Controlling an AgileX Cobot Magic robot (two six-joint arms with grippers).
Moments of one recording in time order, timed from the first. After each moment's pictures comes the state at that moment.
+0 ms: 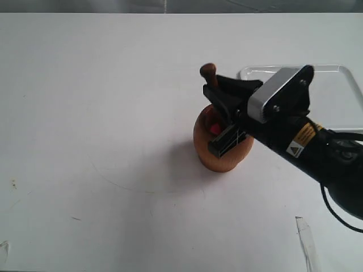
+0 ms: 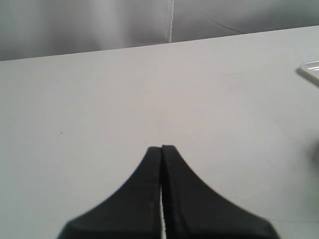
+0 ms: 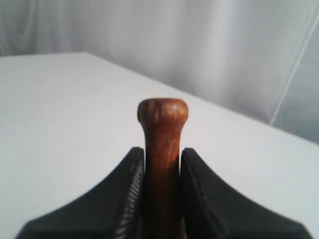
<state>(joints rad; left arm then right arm) 0.02 0.00 0.00 0.07 0.44 0.35 0.71 1.72 -0.33 -0.19 -1.22 -0.05</state>
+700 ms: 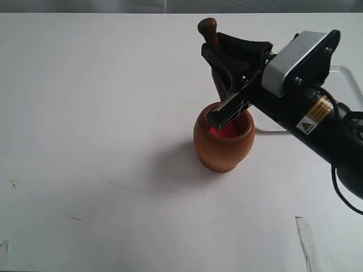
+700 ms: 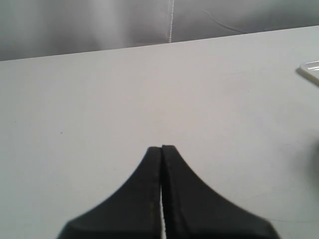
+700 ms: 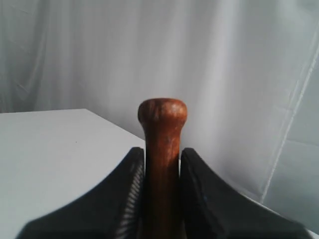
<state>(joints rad) 0.02 0.00 0.00 0.07 0.44 0.35 0.71 1.58 -0.39 -0.21 -1.22 -0.05</state>
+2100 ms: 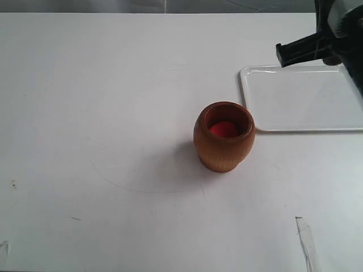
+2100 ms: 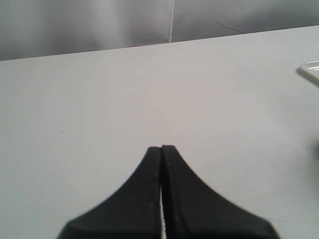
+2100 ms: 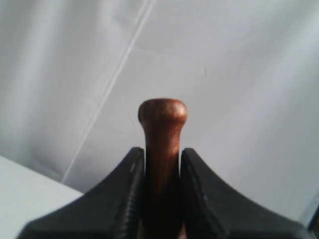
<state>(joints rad) 0.02 0.00 0.00 0.07 0.44 0.35 0.71 1.25 -0.40 0.42 -0.99 -0.69</state>
